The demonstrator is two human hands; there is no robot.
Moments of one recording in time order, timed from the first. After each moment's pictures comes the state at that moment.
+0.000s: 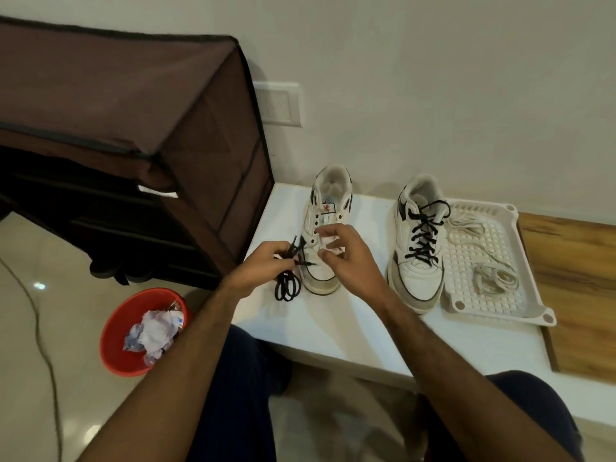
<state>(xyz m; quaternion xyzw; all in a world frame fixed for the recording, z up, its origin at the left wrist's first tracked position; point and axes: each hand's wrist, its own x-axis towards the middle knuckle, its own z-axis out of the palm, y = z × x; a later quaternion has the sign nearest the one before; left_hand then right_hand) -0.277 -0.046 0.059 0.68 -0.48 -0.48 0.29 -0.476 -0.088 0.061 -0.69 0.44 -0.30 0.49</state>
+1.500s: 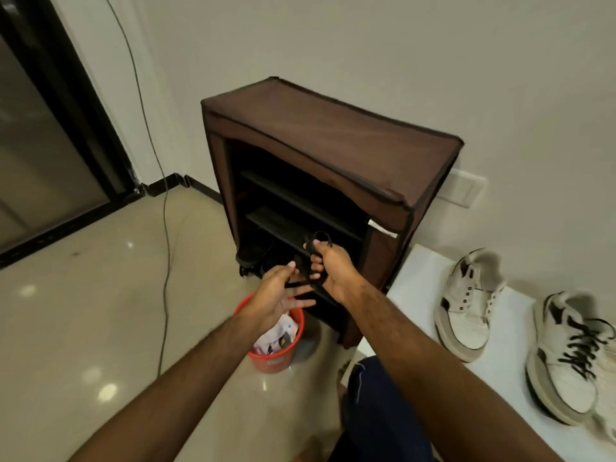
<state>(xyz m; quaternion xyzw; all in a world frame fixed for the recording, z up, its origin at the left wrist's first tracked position) -0.066 0.149 0.116 0.54 -0.07 -0.51 0.66 -0.140 0.037 0.143 -0.45 0.42 -0.20 0.76</state>
